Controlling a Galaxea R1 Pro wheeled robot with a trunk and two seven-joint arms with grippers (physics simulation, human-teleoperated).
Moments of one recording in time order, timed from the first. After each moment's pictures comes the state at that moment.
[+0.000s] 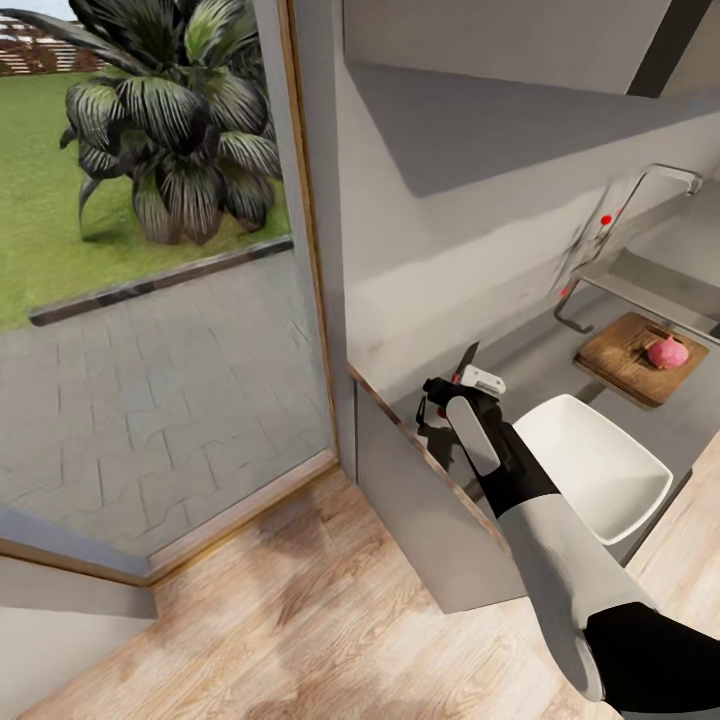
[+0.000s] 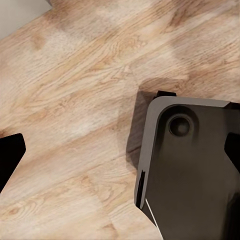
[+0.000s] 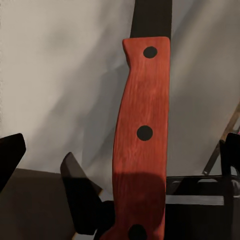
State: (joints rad) left arm 0.24 0.17 -0.03 -0.85 0.27 -0.16 0.05; right arm -0.99 0.07 0.20 -0.98 -0.66 0.48 -0.64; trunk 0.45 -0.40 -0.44
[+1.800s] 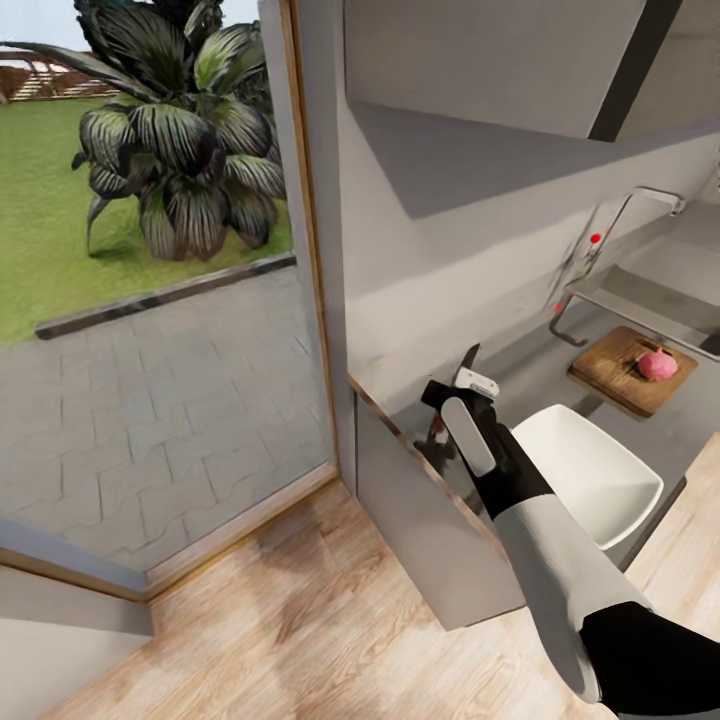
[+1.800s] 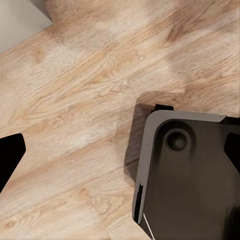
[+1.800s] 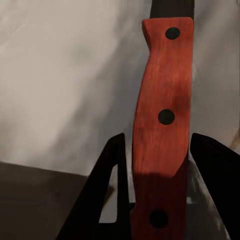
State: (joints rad) left arm 0.24 0.17 -0.03 -0.85 0.26 -0.16 0.05; right arm -0.99 0.09 0.21 -0.97 -0.69 0.47 -0.65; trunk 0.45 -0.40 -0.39
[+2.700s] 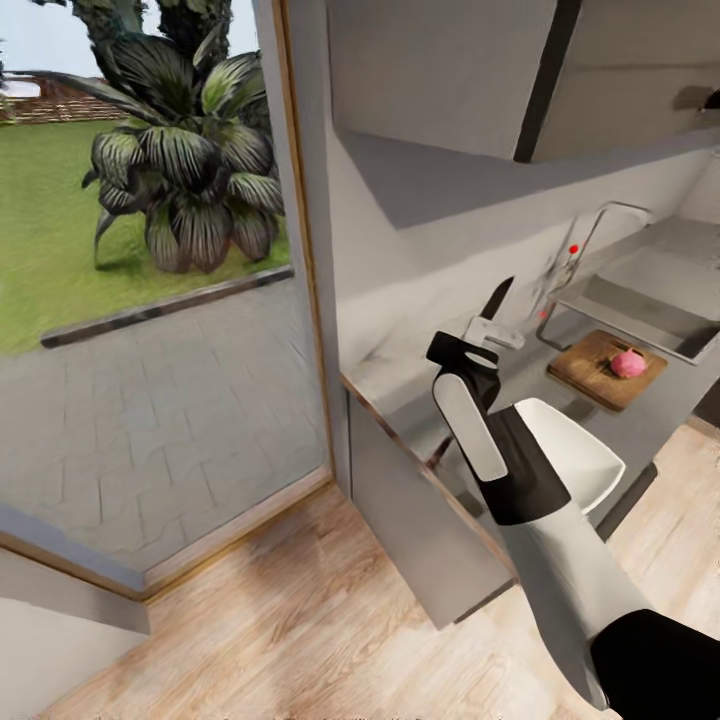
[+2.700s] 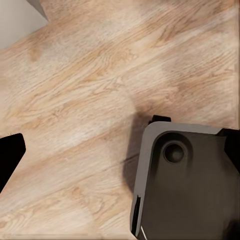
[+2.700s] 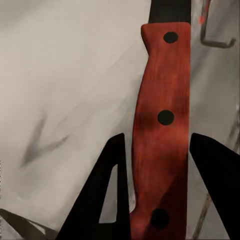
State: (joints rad) left arm 0.24 0.17 -0.03 -0.85 0.27 -0.16 0.05; right arm -0.99 0.08 0.38 -1.41 -0.69 0.53 -1.03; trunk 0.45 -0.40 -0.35
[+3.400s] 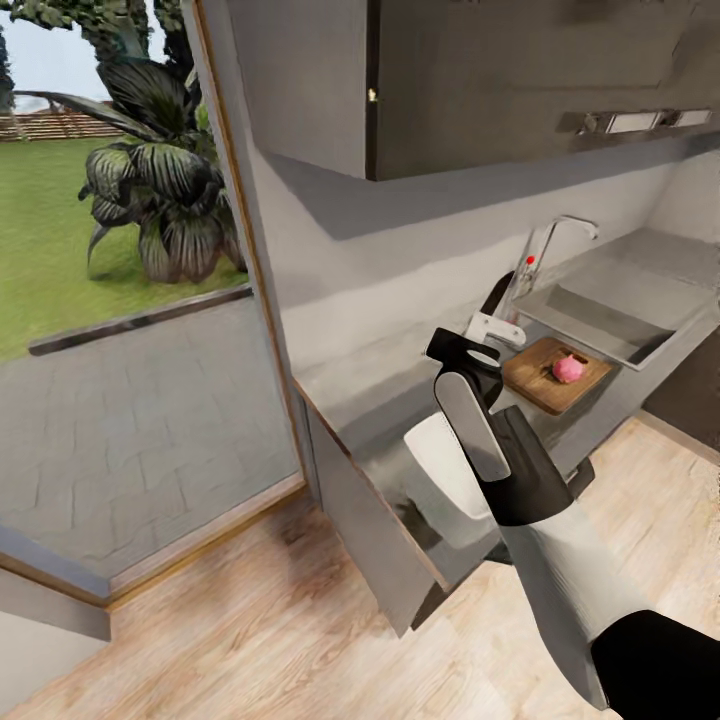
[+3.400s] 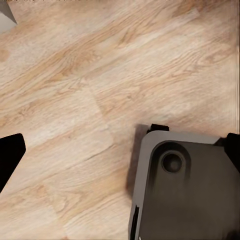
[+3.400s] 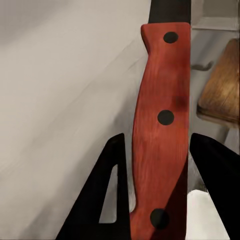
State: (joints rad) left arm 0.24 0.17 -0.03 -0.85 0.26 -0.17 0.05; right arm -0.99 0.08 0.38 -1.44 -0.69 0.55 -1.03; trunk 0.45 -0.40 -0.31
